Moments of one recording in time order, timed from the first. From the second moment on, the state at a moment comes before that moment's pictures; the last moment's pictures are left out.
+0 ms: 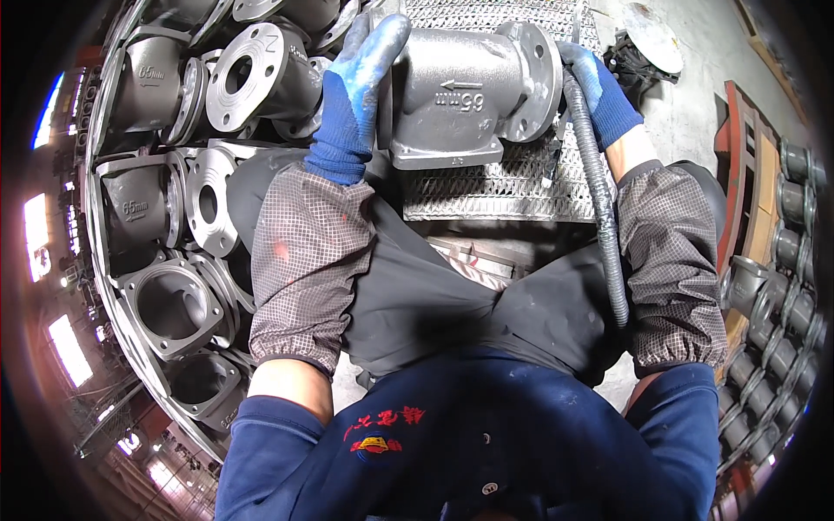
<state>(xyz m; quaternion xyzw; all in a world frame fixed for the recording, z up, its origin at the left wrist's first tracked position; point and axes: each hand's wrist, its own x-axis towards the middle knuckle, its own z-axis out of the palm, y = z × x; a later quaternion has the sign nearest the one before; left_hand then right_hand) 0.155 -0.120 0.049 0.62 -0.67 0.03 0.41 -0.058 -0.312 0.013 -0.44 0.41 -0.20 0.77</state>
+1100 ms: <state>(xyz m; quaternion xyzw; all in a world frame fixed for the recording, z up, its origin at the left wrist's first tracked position) 0.187 -0.153 0.038 0.68 -0.60 -0.02 0.41 -0.158 -0.274 0.101 -0.66 0.34 0.00 0.67</state>
